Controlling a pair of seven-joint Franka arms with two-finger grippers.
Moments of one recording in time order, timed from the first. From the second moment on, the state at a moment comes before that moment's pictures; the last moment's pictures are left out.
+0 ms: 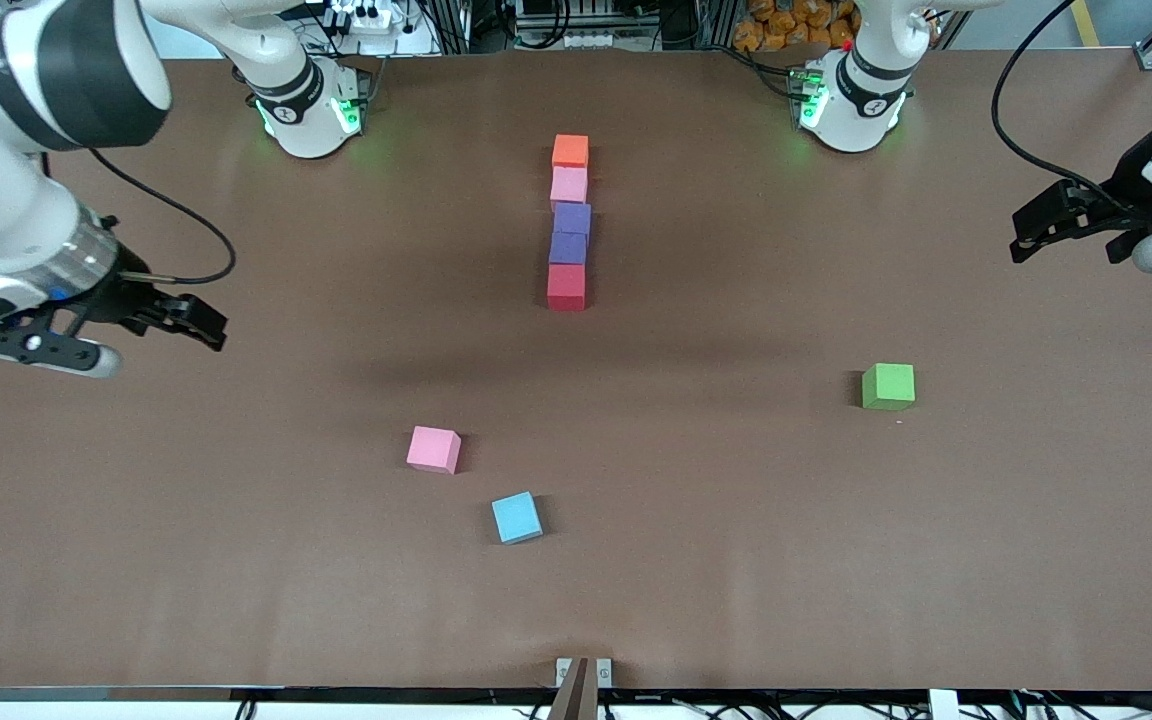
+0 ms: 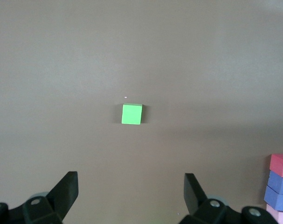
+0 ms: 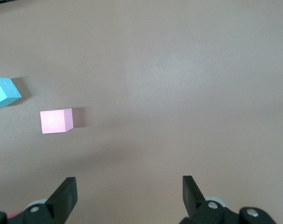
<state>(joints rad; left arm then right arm) -0.08 0.03 -0.02 -1.47 0.00 1.51 -0.09 0.17 0.09 -0.04 -1.62 -0.02 1.75 0.33</state>
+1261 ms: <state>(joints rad) -0.08 0.01 -0.02 -1.45 0.00 1.47 -0.09 0.17 0.11 -0.08 -1.56 -0.02 1.70 0.26</state>
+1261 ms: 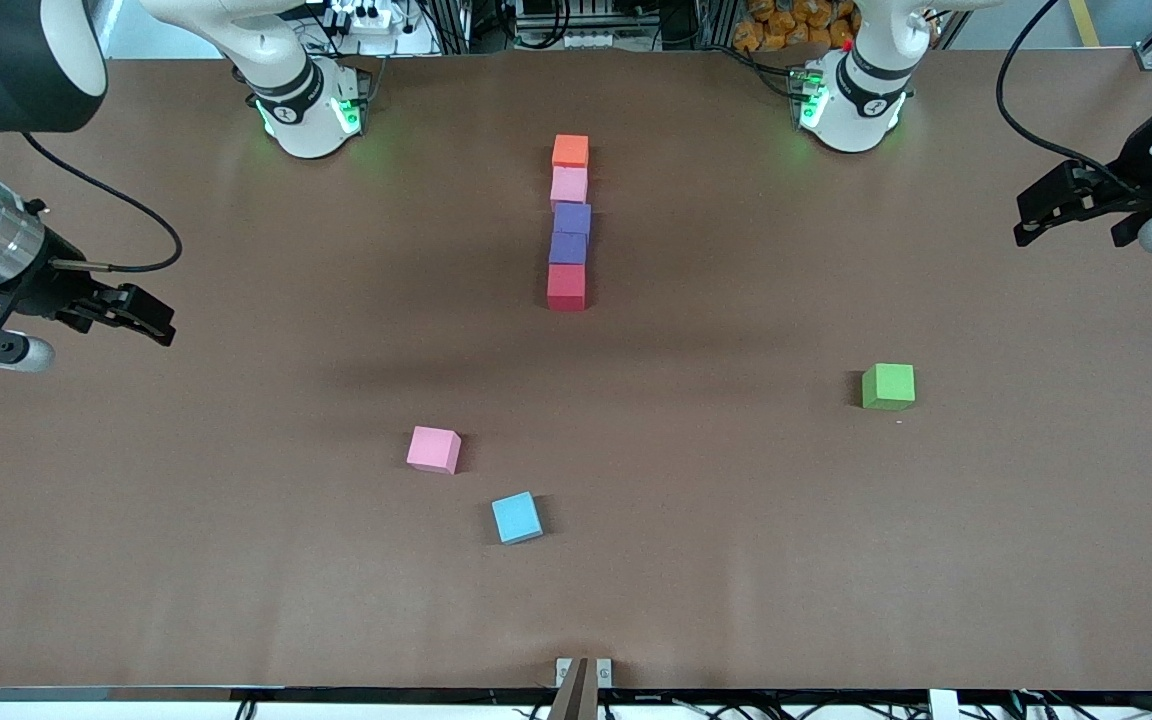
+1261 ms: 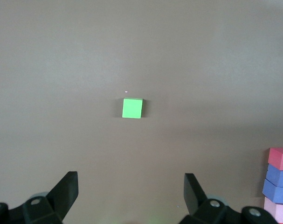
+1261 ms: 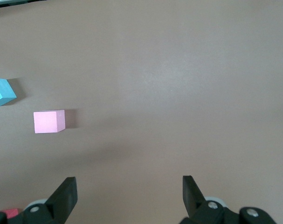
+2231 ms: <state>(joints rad) -0.08 0.01 -0.02 -1.45 0.00 1.47 -0.09 0.17 0.11 -0.09 -1.53 -0.02 1.64 0.26</state>
